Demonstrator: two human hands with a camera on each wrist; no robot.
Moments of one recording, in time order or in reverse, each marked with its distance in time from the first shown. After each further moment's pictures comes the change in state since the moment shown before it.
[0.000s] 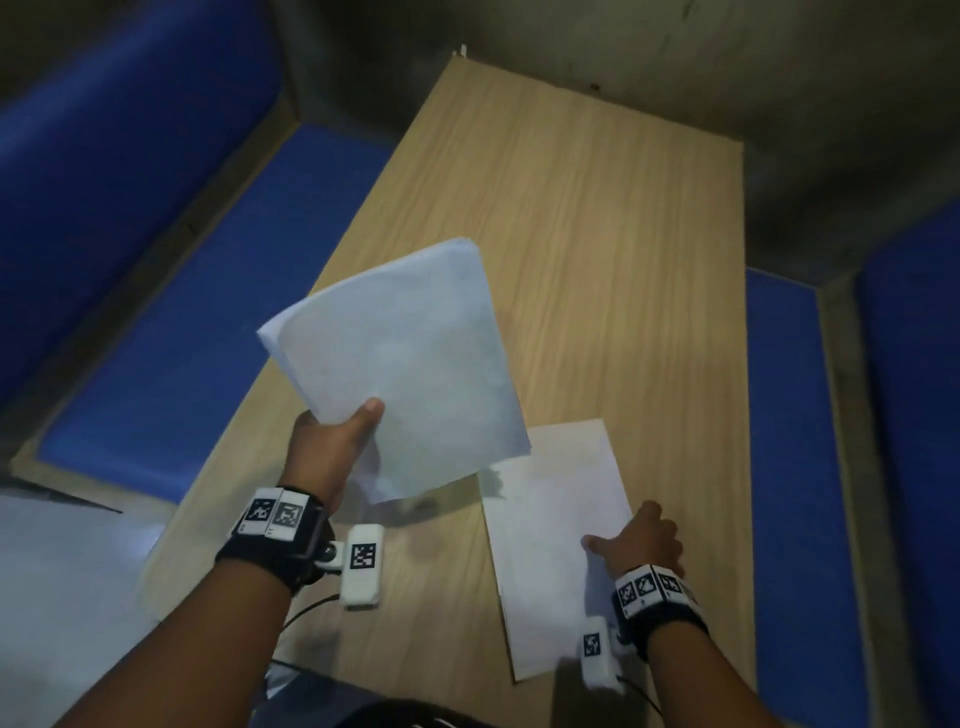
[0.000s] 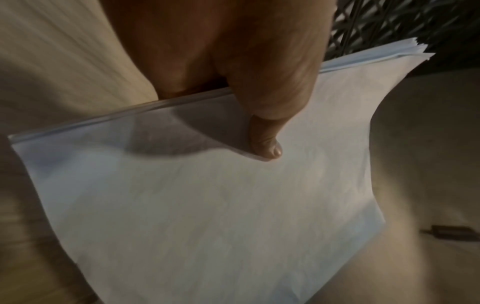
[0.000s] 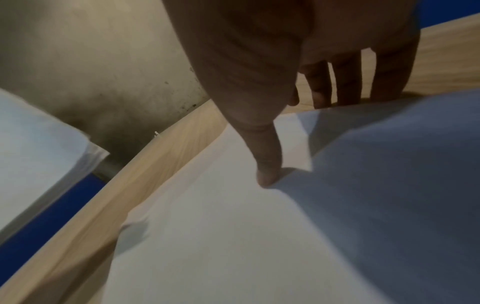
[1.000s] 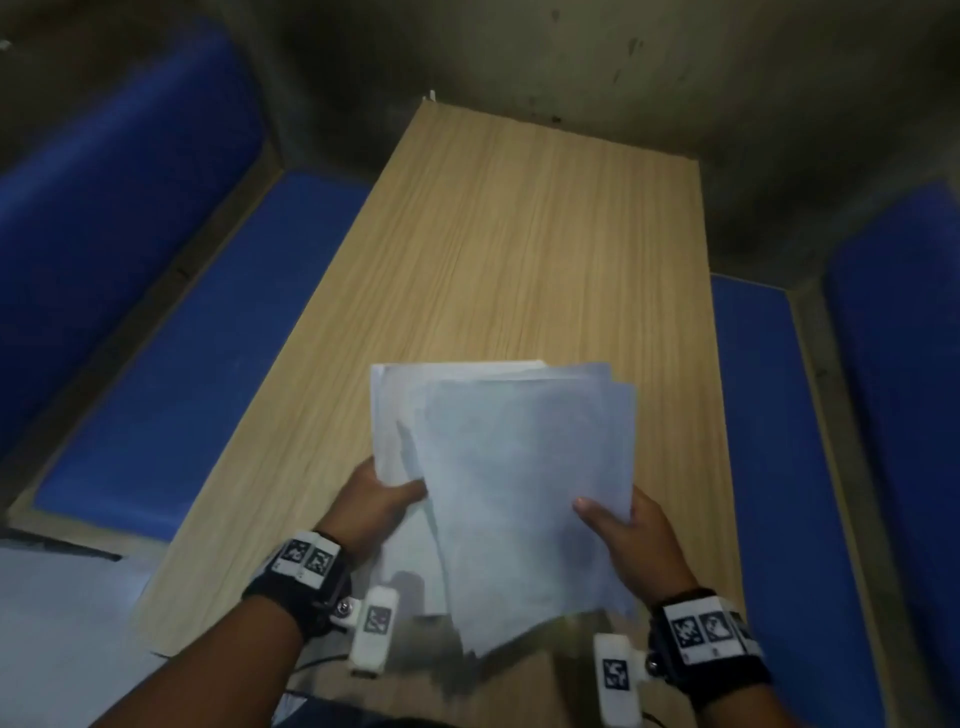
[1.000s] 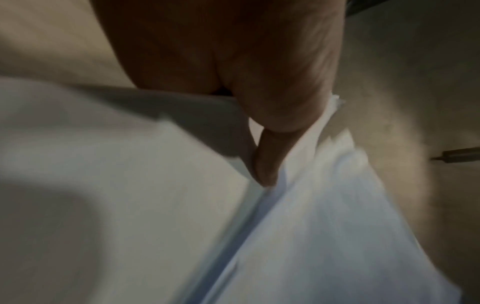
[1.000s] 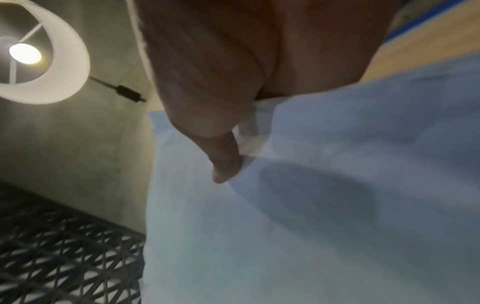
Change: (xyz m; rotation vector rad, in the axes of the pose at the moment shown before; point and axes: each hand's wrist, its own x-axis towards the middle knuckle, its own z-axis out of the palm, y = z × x) left_hand -0.050 -0.019 0.027 0.231 -0.391 -0.088; right_hand -0.072 0.004 -0.069 0.922 -0.223 -0.574
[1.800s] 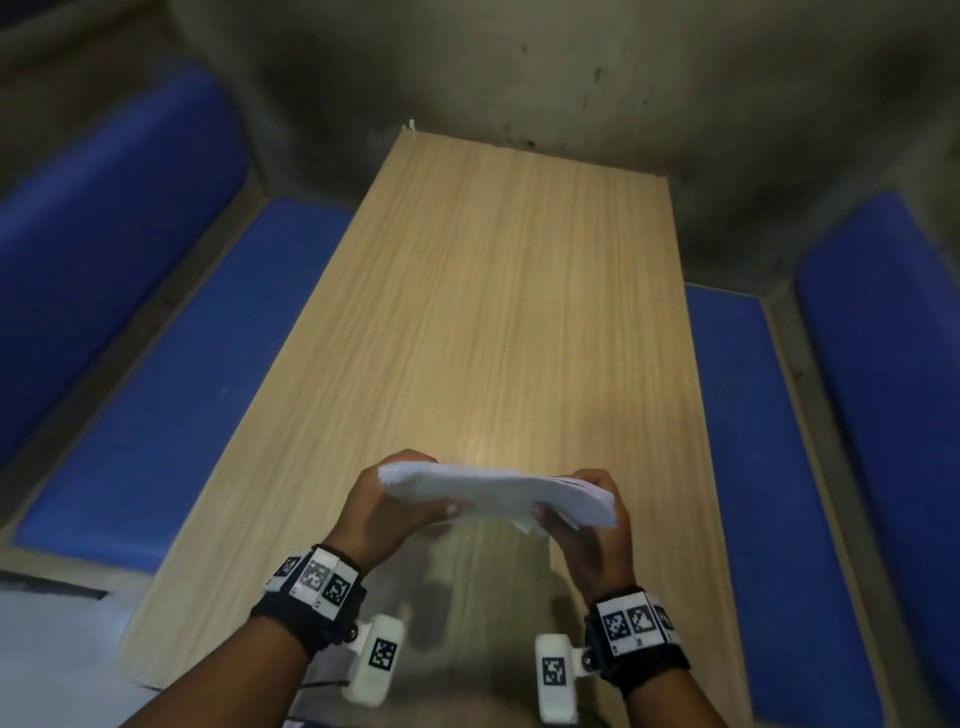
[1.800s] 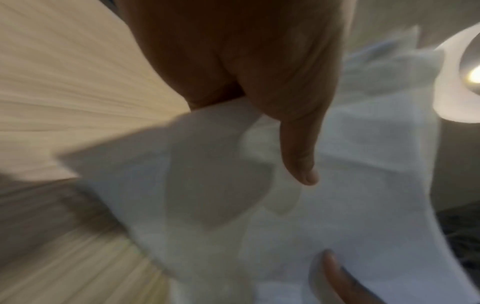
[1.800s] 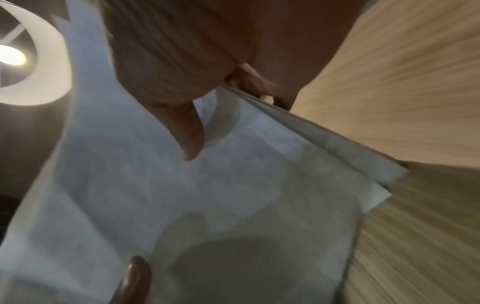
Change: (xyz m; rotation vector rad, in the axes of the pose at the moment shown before) left_hand -0.017 0.031 0.021 0.390 -0.074 0.337; right_hand -0.006 0.000 0.038 0.034 0.187 -0.246
